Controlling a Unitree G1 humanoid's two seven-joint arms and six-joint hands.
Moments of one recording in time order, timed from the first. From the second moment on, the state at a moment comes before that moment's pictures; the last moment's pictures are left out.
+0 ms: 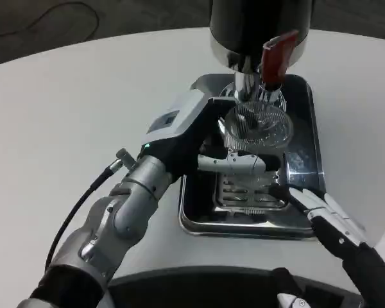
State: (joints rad) left arm -0.85 0.26 -0.27 0.73 0.52 -0.37 0.07; right arm 0.63 -0.21 0.01 -1.03 -0.48 -0.07 0.30
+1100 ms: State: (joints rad) left arm -0.87 0.28 -0.27 0.76 0.47 -0.39 0.02; right arm 0.61 -0.21 0.03 -1.03 -0.48 -0.07 0.30
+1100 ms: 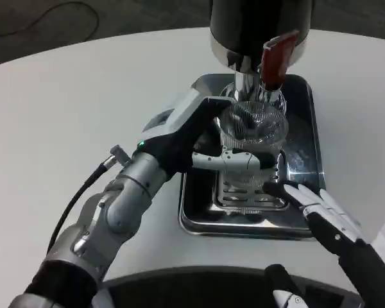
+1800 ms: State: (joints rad) left arm -0.87 0.29 -0.27 0.78 0.45 -0.43 0.01; right arm 0.59 -0.20 0.04 -1.02 -0.48 -0.07 0.30
